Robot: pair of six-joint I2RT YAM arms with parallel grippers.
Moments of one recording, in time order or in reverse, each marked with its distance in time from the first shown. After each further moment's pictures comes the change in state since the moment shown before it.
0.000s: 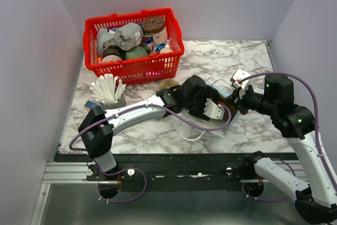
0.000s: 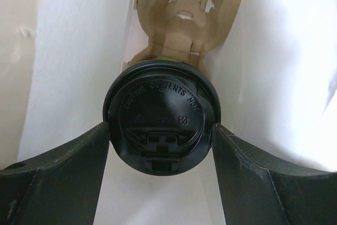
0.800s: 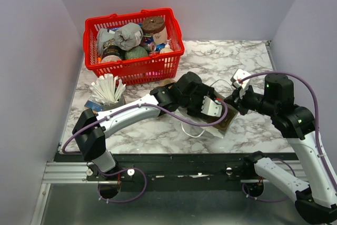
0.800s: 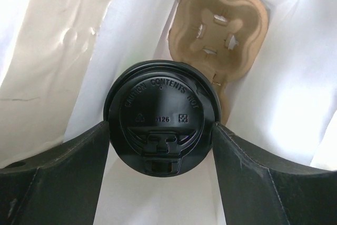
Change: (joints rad) left arm 0.012 -0.061 0.012 -0.056 0.096 -0.077; right arm 0.000 -0.002 -0.002 0.000 -0.006 0.029
